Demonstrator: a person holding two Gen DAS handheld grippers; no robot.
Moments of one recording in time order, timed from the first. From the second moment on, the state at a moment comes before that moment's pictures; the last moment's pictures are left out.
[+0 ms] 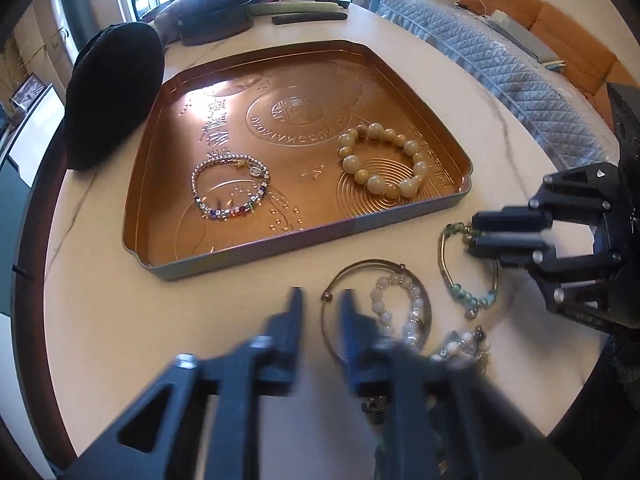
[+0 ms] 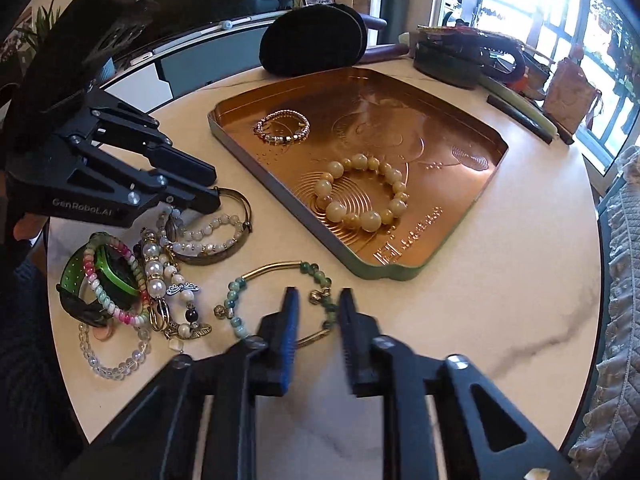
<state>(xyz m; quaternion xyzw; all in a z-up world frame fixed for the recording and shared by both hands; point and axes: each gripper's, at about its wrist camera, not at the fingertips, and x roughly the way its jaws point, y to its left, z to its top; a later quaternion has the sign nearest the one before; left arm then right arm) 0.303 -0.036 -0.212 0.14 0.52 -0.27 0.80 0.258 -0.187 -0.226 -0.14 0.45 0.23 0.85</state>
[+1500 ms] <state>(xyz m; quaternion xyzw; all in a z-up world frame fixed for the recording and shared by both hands) 0.296 -0.032 -0.212 0.12 0.53 -0.26 0.80 0.243 -0.193 -0.225 -0.14 0.45 0.22 0.85</state>
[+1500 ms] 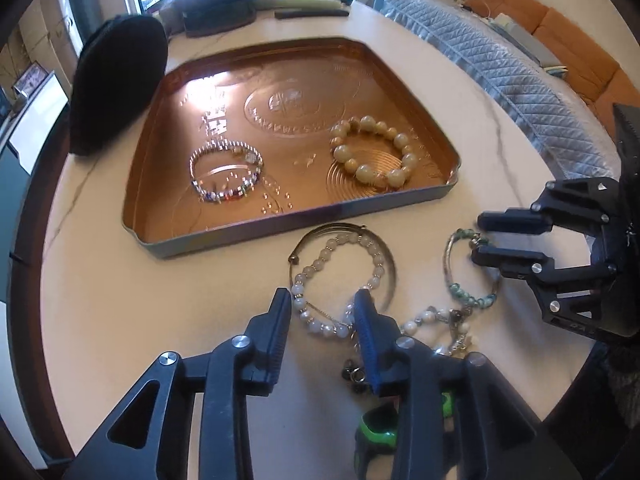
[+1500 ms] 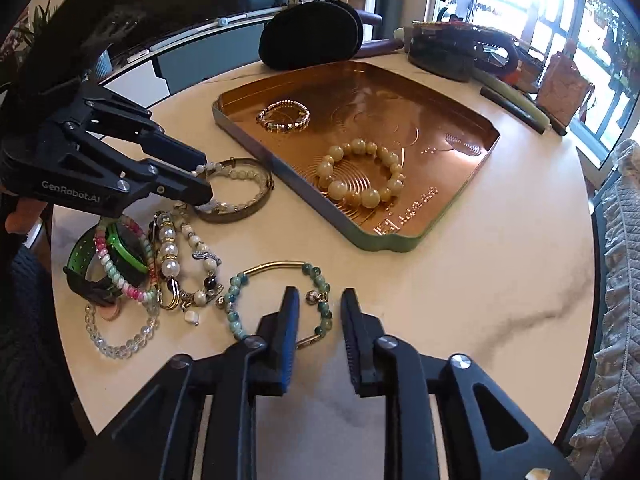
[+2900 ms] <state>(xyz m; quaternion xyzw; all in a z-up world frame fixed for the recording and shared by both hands) 0.255 -0.026 -0.062 0.00 0.31 -0.26 0.92 0.227 -0.199 -0.102 -0.06 0.31 0.21 0.93</state>
